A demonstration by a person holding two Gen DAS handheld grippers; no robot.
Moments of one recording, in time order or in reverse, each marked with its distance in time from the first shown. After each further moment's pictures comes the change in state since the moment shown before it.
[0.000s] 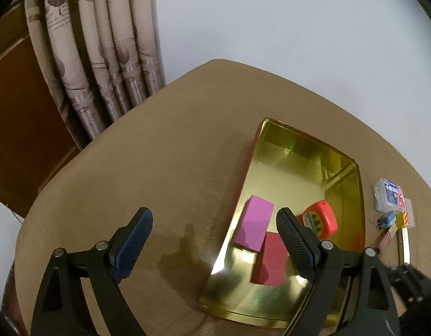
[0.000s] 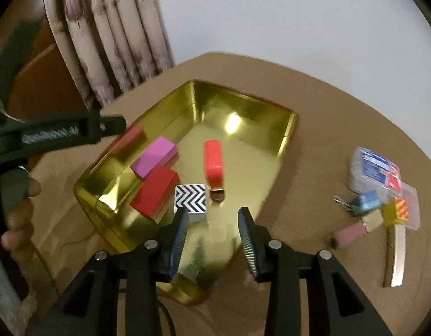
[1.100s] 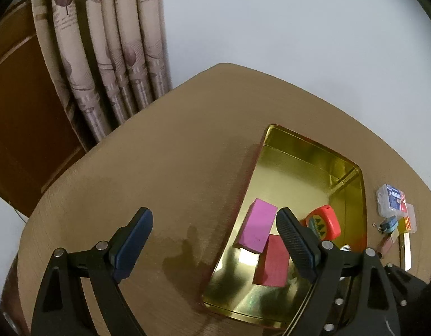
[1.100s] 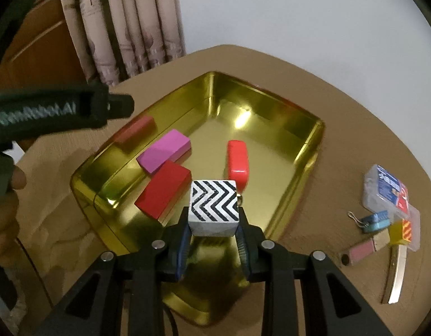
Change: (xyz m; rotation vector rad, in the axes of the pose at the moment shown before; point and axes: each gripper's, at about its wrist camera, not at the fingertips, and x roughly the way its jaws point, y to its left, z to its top) left arm -0.002 0.007 0.004 -0.033 -0.016 0.025; right arm 0.036 0.038 0.011 -0.120 0.068 -0.036
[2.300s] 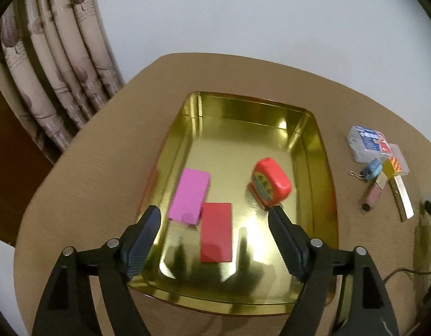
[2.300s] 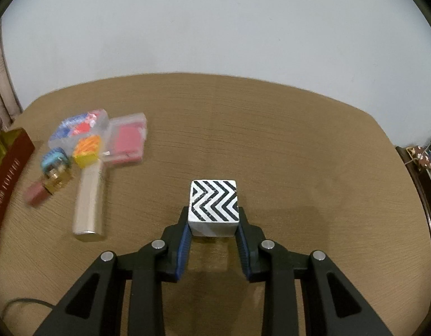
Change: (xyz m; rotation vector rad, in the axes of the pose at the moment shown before) left arm 0.001 -0.077 -0.041 0.246 0.033 -0.053; right arm -0.091 -0.284 -0.177 0.556 -0.098 -0.474
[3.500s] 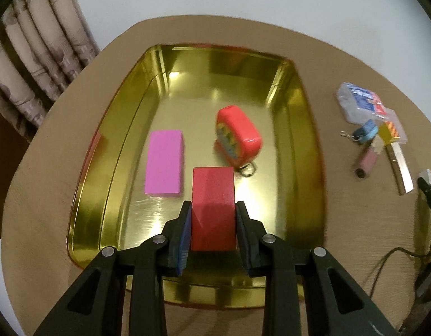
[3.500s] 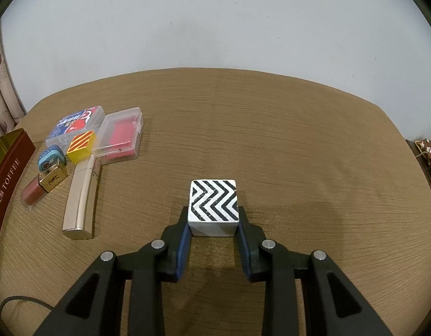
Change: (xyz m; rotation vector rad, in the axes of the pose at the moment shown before) left arm 0.032 -0.030 -0.018 0.037 0.189 -0.057; right arm 0.017 -0.009 -0.011 0.018 0.007 0.036
